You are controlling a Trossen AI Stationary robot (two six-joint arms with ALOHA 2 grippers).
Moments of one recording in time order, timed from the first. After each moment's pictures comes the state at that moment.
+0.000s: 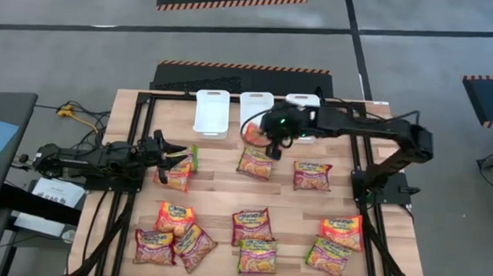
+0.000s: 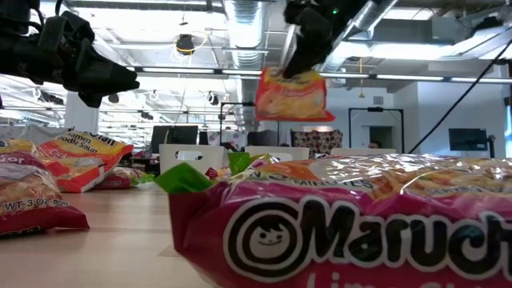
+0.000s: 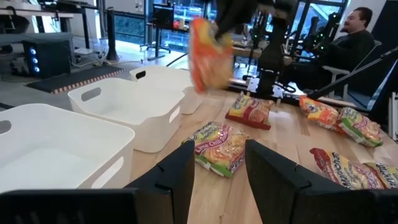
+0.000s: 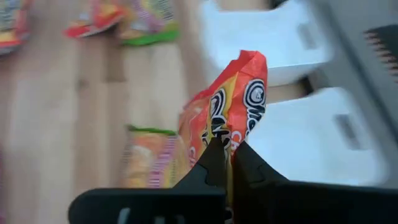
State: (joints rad) left arm -0.05 0.05 0.03 0.03 -0.38 -0.14; right arm -0.23 1.53 1.34 -0.58 0.10 -0.13
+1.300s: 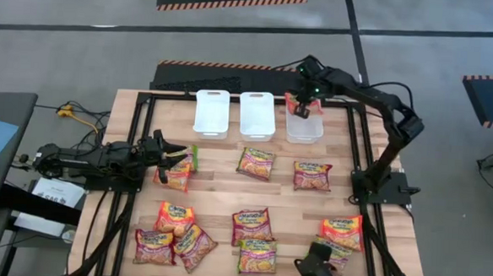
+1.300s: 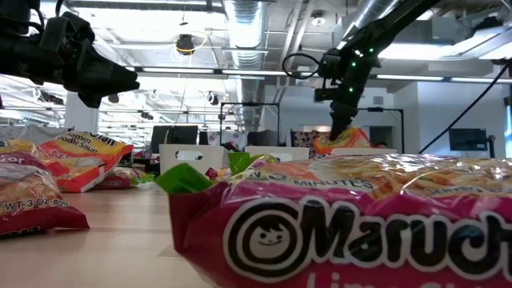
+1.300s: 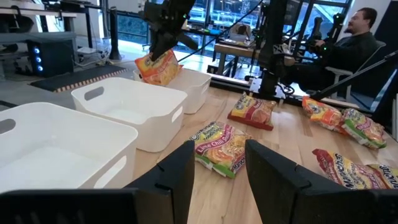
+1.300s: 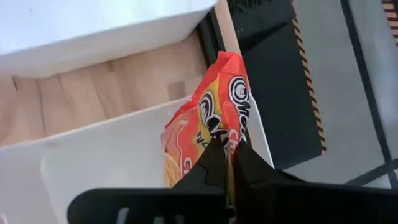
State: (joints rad) left arm -0.05 0.05 0.03 0.03 -0.39 -0.14; right arm -0.83 1.72 1.34 -0.67 0.00 -0.58
